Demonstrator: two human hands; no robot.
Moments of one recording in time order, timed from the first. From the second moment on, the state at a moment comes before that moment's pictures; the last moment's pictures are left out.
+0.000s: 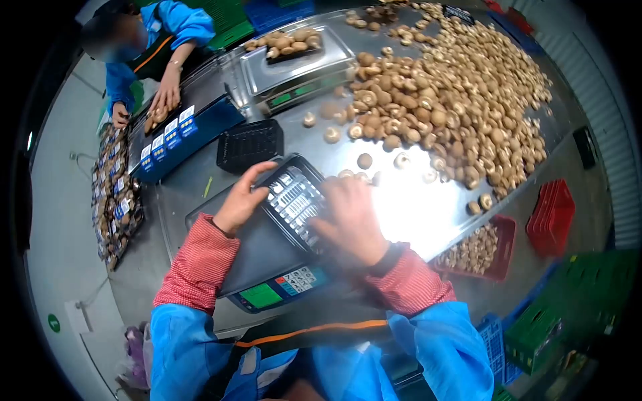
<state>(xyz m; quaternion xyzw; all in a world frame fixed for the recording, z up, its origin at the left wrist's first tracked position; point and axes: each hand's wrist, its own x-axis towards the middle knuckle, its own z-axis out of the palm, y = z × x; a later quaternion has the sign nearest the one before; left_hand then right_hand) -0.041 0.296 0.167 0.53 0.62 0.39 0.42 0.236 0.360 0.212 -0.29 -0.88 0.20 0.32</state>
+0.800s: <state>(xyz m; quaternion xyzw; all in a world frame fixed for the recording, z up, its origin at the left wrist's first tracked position) -0.013 0.578 0.065 0.65 0.72 0.04 0.24 0.410 0.480 0.061 -0.73 -0.63 0.09 0.23</state>
